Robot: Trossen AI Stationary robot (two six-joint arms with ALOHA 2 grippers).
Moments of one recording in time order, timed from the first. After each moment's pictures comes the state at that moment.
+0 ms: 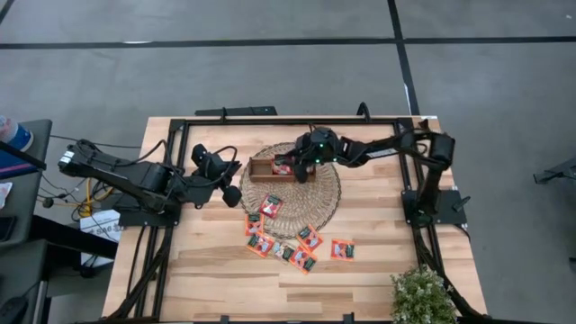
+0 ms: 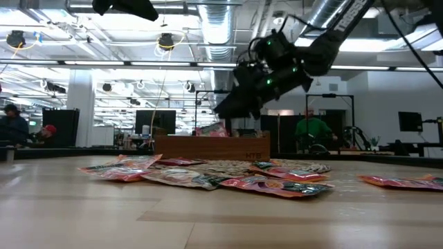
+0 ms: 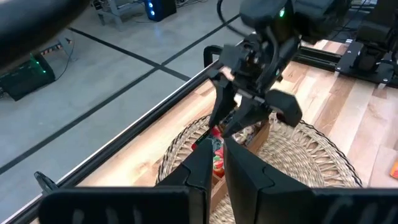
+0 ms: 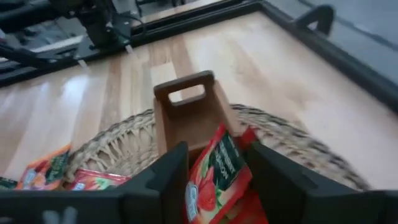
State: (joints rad) left arm -0.29 1.06 1.02 -0.60 -0.91 -0.48; right arm -0.36 1.83 0.94 0.43 -0.24 0.06
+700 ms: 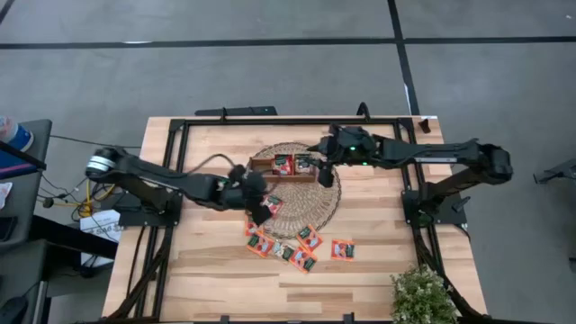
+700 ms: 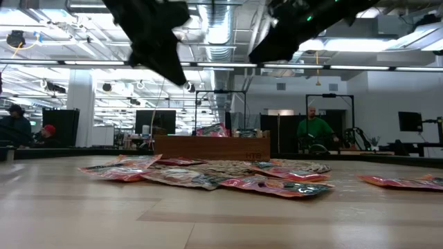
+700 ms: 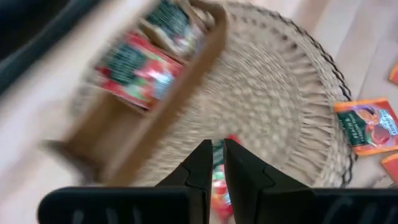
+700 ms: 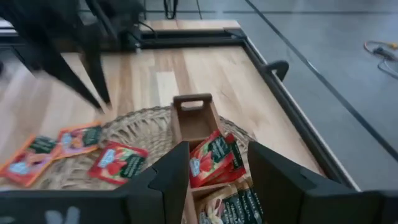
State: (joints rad) left arm -0.18 1.47 1.02 -0.47 -0.53 -0.54; right arm -0.21 1.32 0.94 -0.10 0.03 -0.13
